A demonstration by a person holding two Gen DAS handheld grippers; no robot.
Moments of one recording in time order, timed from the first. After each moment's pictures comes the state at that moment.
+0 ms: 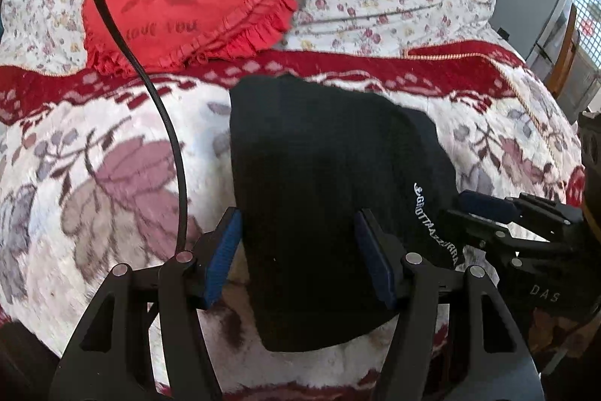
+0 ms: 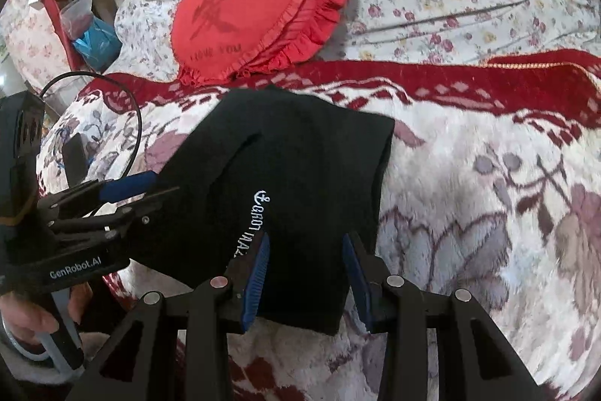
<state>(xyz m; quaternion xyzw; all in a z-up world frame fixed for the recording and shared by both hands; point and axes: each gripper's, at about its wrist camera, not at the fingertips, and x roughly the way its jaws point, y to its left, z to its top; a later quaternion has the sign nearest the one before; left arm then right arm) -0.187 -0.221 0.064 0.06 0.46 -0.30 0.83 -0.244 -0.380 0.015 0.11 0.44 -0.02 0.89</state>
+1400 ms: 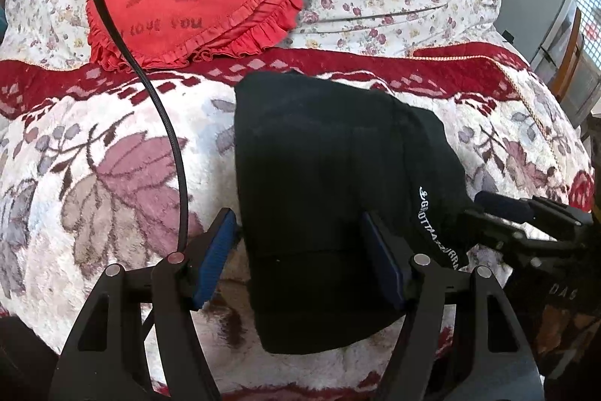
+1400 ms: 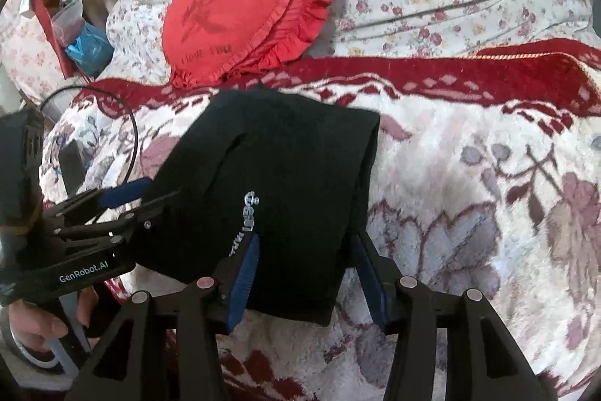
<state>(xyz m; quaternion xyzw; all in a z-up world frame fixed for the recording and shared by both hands) -0.181 -0.217 0.066 0.05 0.46 -0.29 0.84 -0.249 -0.389 0.026 0.13 0.44 -0.04 0.89</state>
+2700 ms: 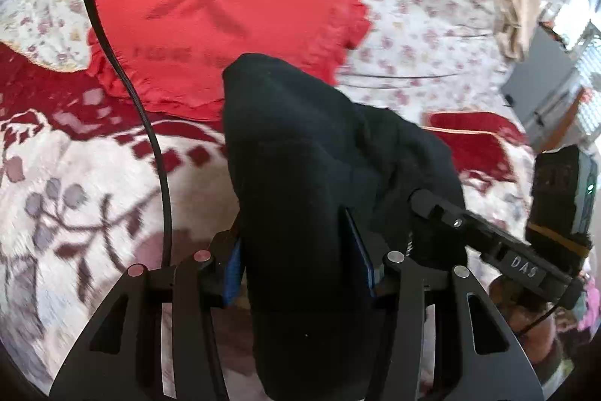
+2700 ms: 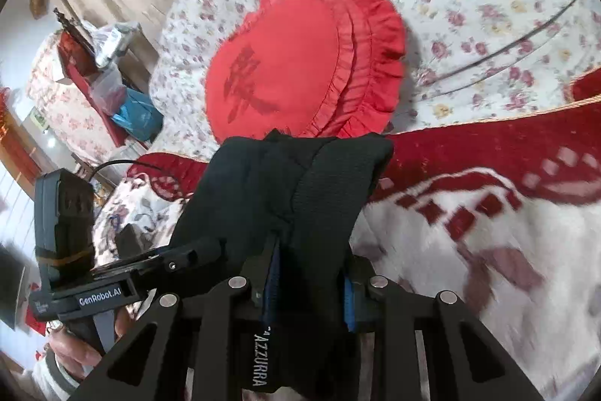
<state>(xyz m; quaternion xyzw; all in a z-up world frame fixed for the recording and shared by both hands) -0.055 -0.180 0.075 -0.04 0.48 -0.30 0.82 -0.112 -0.388 0.035 0.23 0.35 0.07 0.91</state>
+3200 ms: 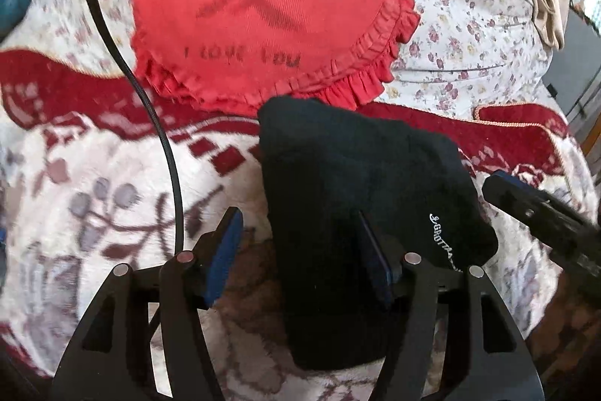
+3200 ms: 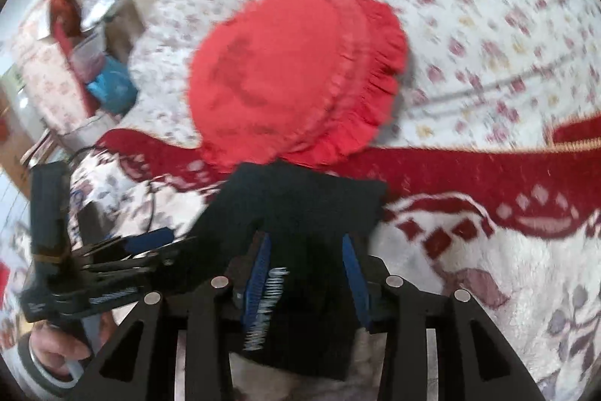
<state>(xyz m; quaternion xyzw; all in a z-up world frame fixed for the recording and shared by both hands) -0.063 -0.173 0.072 0.02 0.46 -0.23 0.86 -0.116 -0.359 0.060 0.13 0.36 0.04 0.92</state>
